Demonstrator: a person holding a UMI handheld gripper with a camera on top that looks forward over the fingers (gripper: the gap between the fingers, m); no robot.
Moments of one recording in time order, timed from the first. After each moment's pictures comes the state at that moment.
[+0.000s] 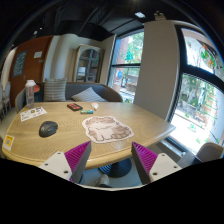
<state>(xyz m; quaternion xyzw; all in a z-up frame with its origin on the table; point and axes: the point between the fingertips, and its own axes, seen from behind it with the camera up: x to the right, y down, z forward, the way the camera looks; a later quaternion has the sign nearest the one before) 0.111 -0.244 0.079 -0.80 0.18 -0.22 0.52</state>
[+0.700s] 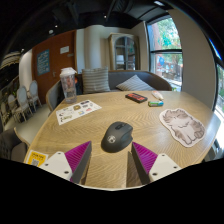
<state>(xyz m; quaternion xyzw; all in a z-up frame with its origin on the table) -0.106 -0.042 0.002 -0.86 0.09 -0.02 0.50</state>
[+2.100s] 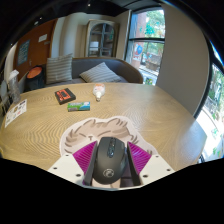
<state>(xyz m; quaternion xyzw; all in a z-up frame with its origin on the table) 0.241 -0.014 -0.015 -0.89 0.13 -0.13 0.42</state>
